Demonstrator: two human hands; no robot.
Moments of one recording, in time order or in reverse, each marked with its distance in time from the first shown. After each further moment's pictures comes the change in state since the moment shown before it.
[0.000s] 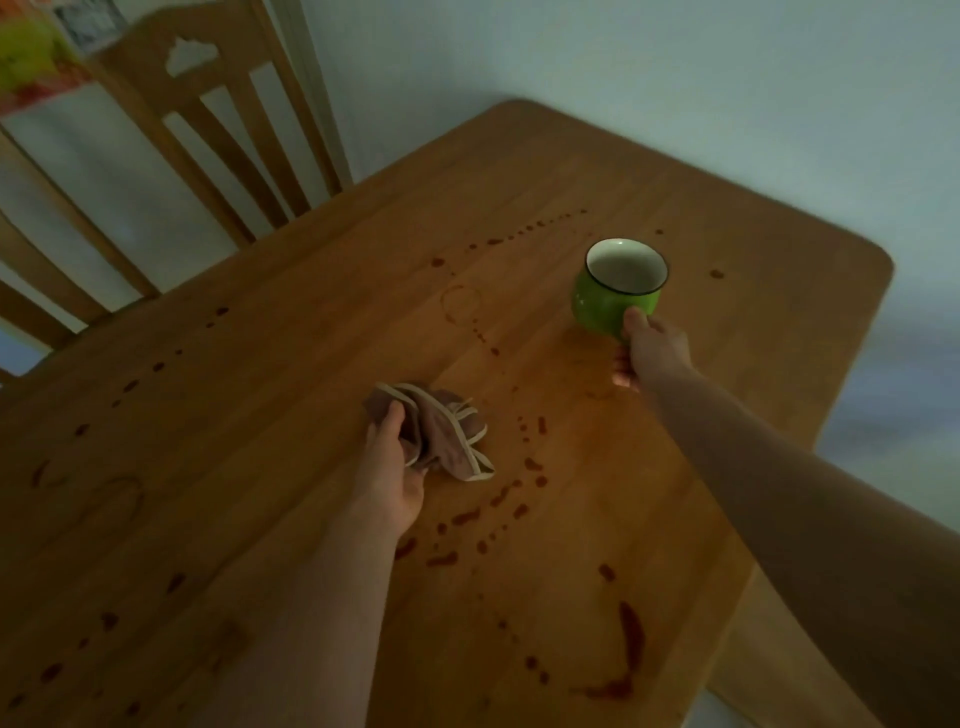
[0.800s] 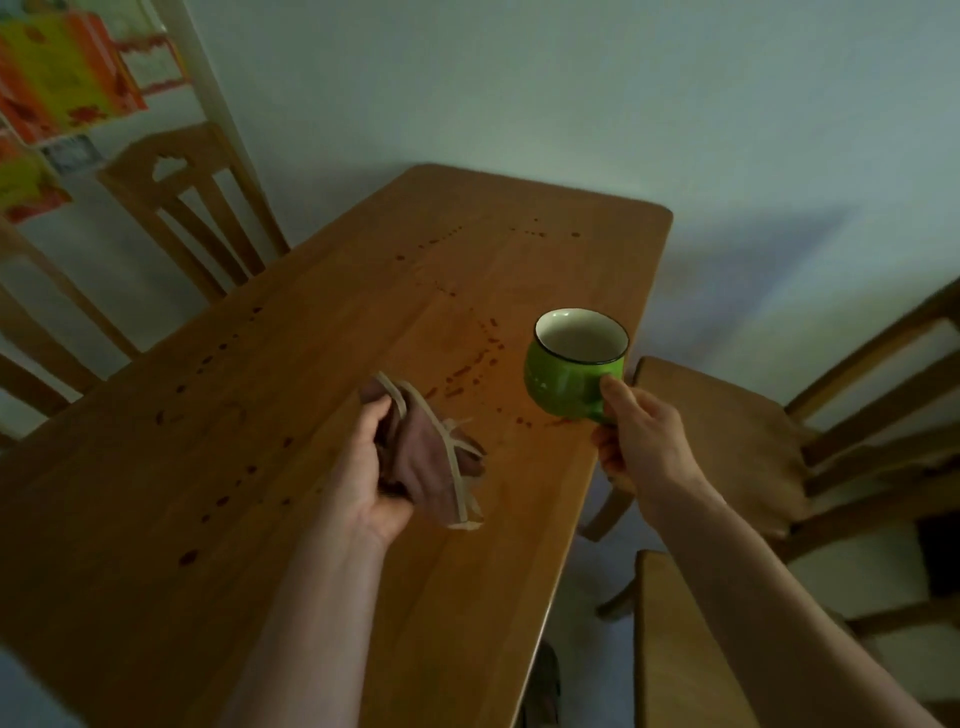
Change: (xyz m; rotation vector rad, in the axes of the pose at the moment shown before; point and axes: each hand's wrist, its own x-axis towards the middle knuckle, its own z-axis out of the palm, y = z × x) left_hand -0.285 -0.033 -0.179 0.151 -0.372 -0.003; right_hand -0.443 0.111 -0.071 0.157 0.092 -0.125
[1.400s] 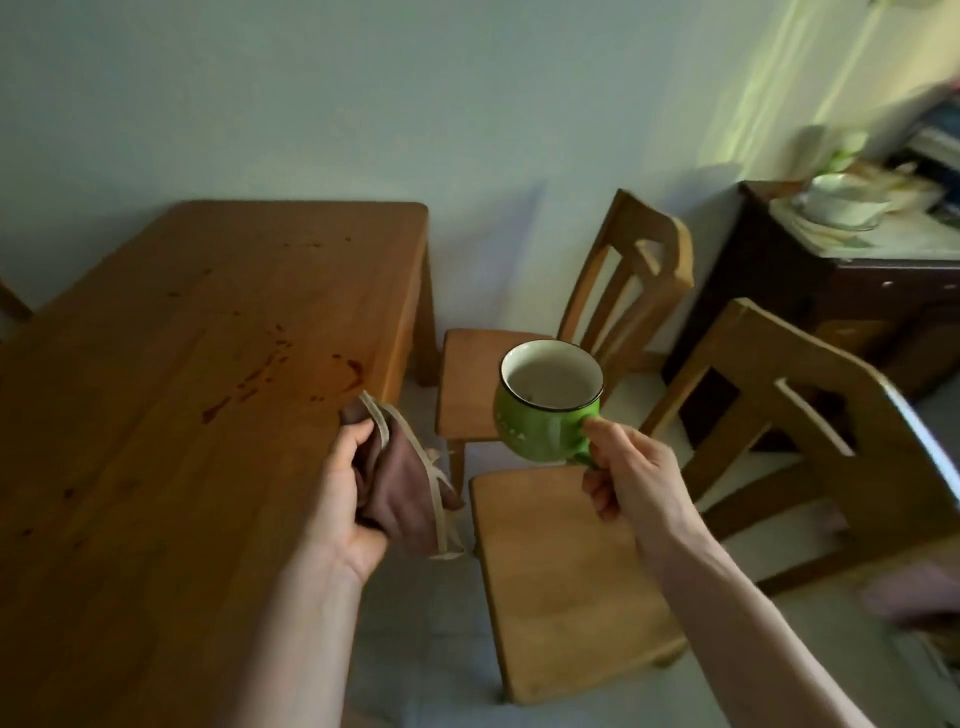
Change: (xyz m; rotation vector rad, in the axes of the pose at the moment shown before) left_hand -0.168 -0.149 0.081 0.246 -0.305 -0.055; right_hand -0.233 0.041 -0.195 0.083 0.396 0.015
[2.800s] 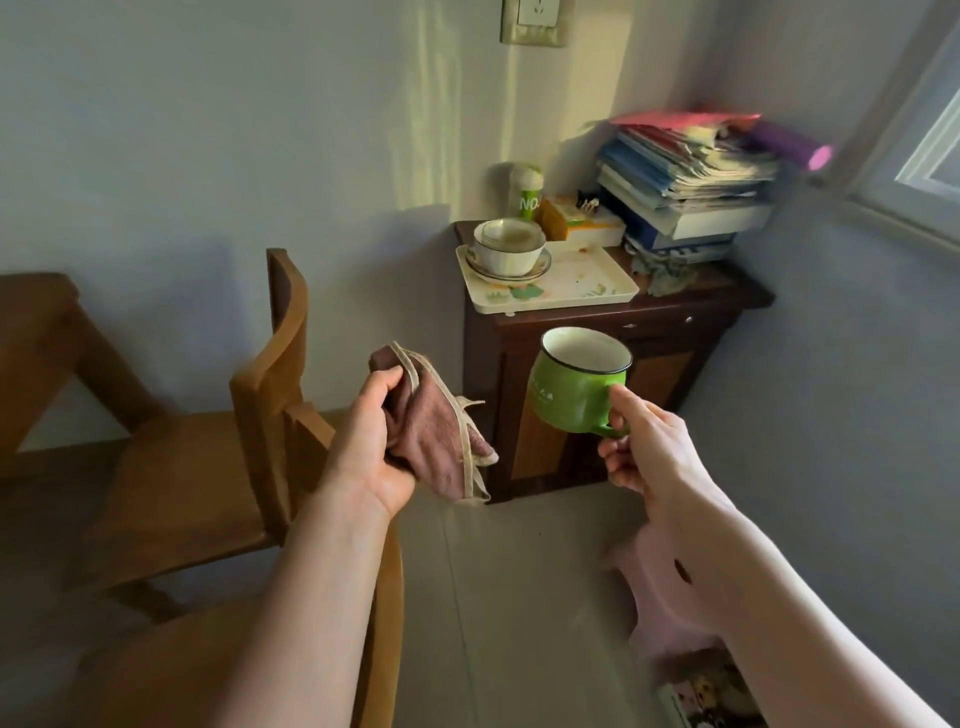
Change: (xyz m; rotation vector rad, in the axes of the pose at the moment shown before) left_hand 0.052 -0.297 0.616 0.081 -0.247 -0.106; right_hand 0.296 -0.035 -0.607 0.127 0.293 0.050
